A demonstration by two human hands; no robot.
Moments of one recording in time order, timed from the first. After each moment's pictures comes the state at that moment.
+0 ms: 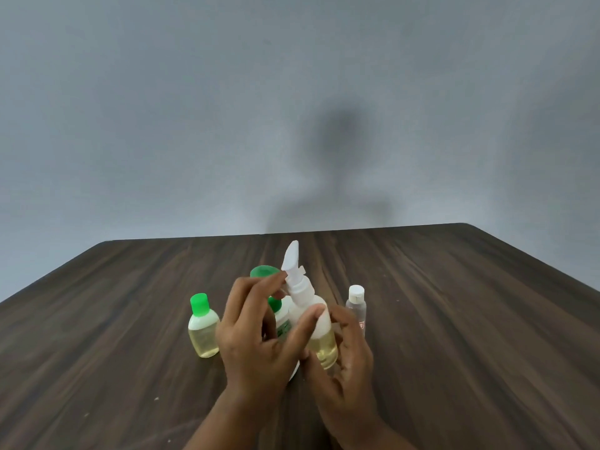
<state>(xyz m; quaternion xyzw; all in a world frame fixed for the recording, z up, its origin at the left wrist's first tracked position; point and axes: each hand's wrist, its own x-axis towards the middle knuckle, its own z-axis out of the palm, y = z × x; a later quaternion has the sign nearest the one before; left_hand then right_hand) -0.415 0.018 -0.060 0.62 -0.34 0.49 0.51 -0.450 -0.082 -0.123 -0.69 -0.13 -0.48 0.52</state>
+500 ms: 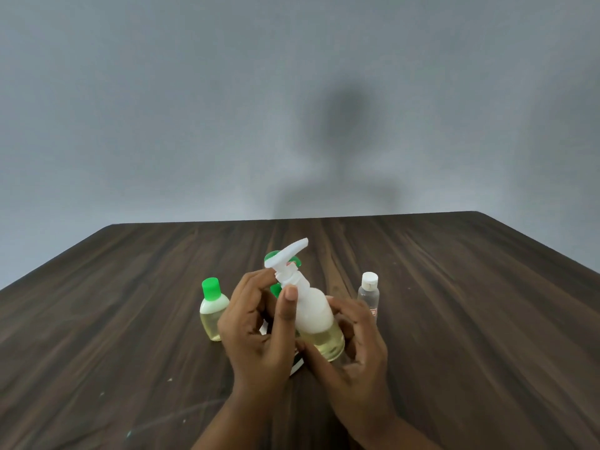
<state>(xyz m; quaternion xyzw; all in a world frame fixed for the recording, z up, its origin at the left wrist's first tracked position) -0.413 0.027 -0.075 0.58 -0.30 0.37 0.66 -0.453 -0.078 -0.128 -0.71 -0.12 -0.50 0.49</state>
